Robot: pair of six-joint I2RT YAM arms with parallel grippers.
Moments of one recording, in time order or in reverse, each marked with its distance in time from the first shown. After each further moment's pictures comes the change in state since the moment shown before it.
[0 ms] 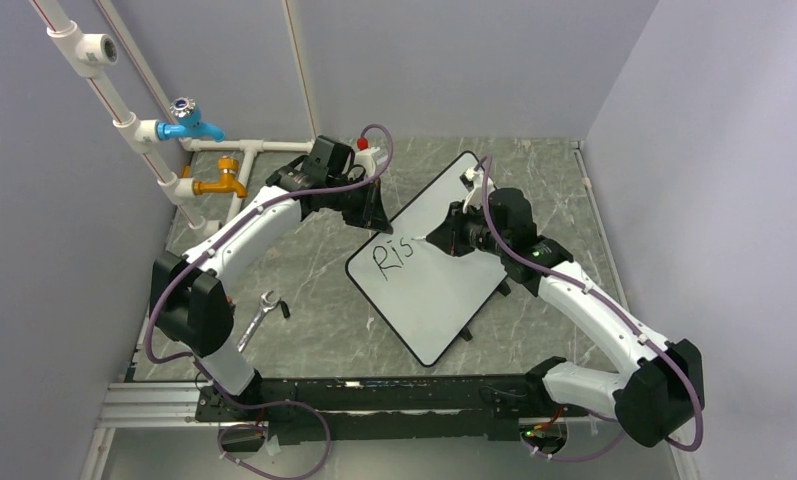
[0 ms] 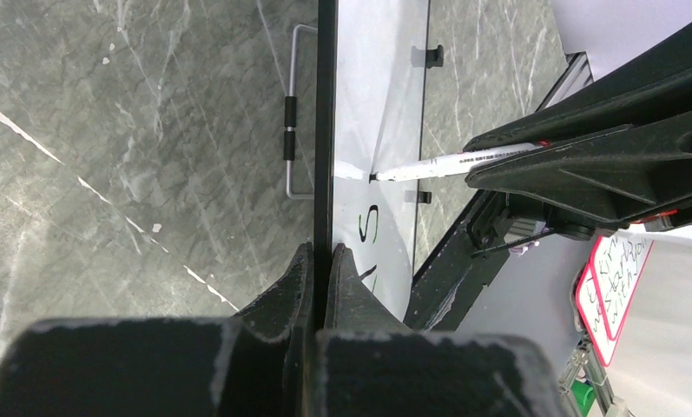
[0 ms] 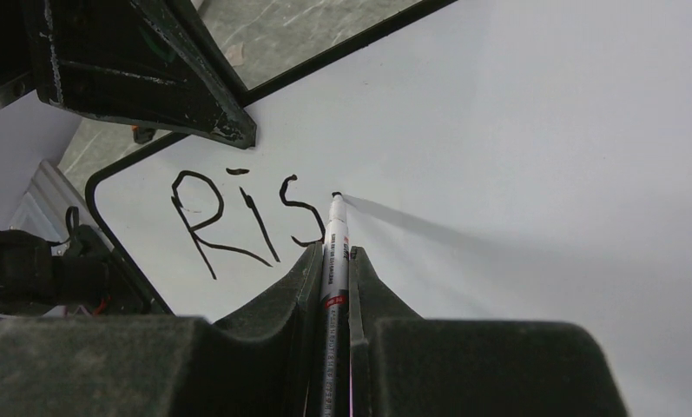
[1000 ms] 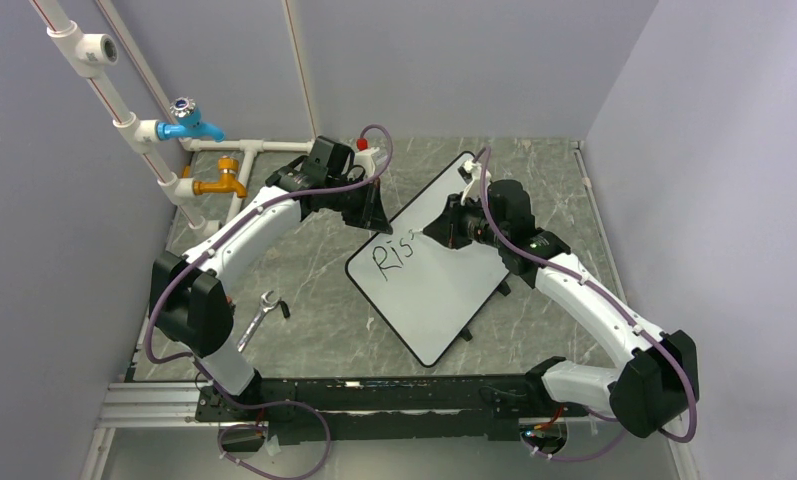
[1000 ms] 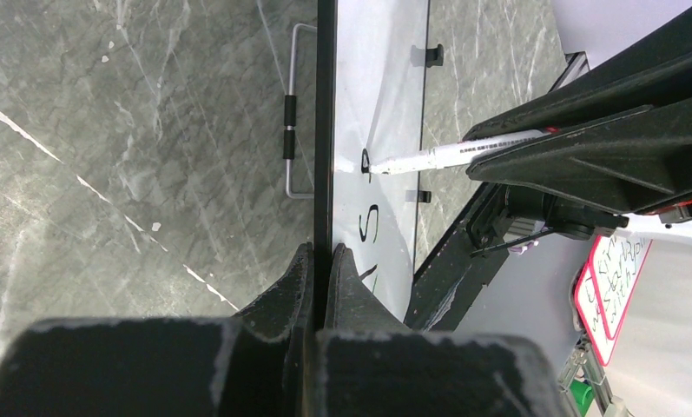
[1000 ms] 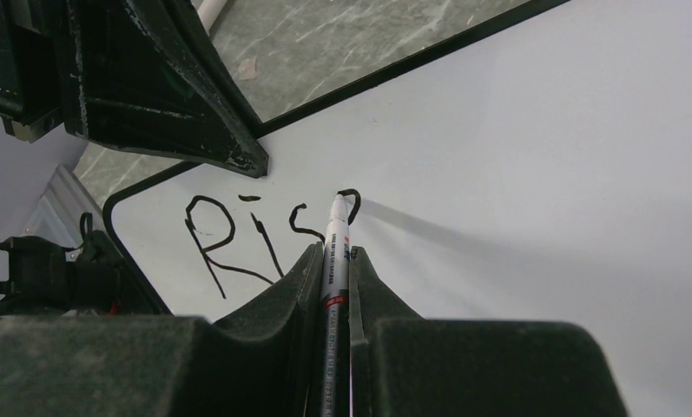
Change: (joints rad) left arm 0.002 -0.001 -0.005 0.002 0.000 0.000; right arm -0.011 0.051 0.048 0.021 -0.039 0.000
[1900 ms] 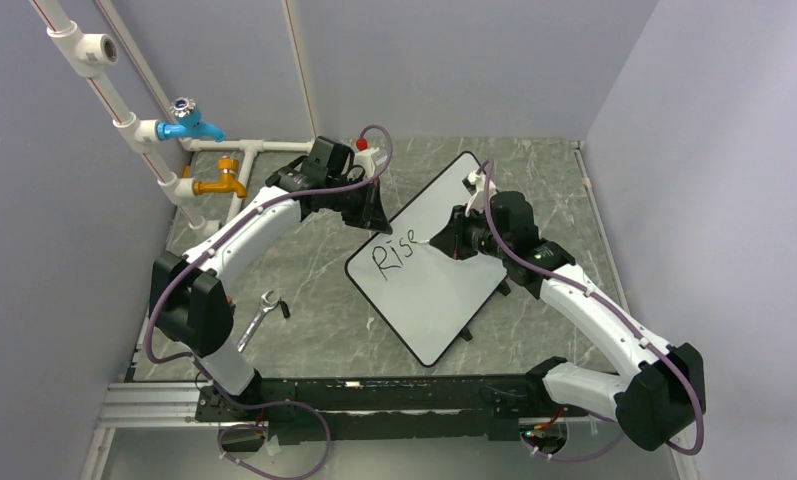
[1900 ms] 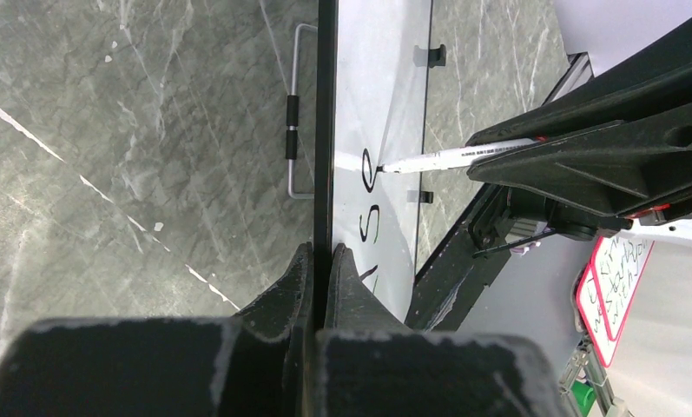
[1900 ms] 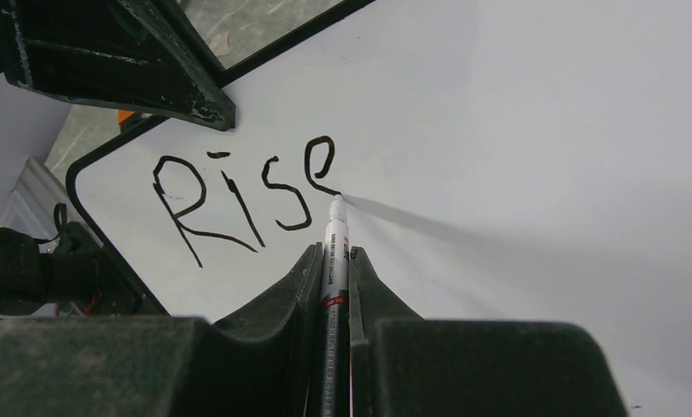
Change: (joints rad) left arm 0.001 0.000 -0.003 0.002 -0.002 0.001; right arm 0.000 -0.065 -0.070 -0.040 0.042 -0.002
